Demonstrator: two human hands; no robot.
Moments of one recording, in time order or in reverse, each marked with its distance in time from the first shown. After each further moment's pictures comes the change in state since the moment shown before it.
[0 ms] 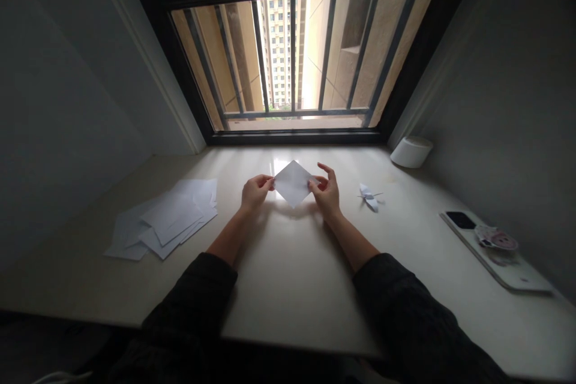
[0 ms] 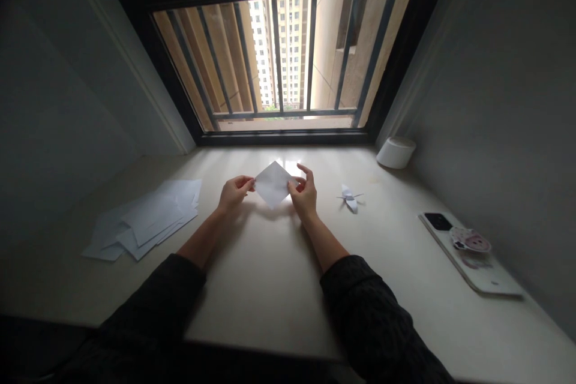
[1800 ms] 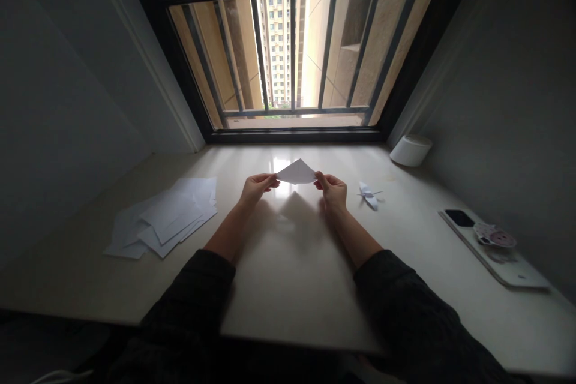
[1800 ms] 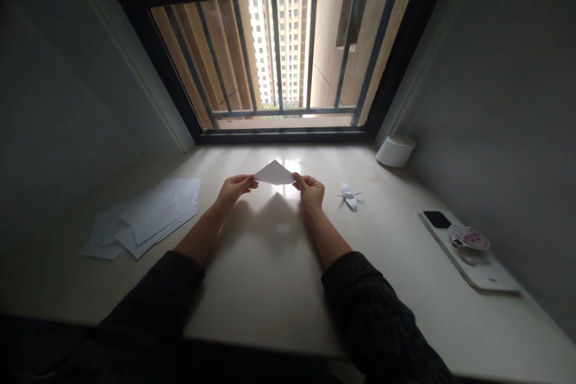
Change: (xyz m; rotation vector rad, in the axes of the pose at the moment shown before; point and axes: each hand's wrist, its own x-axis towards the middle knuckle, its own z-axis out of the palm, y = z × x) left_hand 0.001 0.006 -0.002 -0.232 -0.125 -0.096; right_hand 0.008 -0.006 -0.004 0.298 0.170 0.171
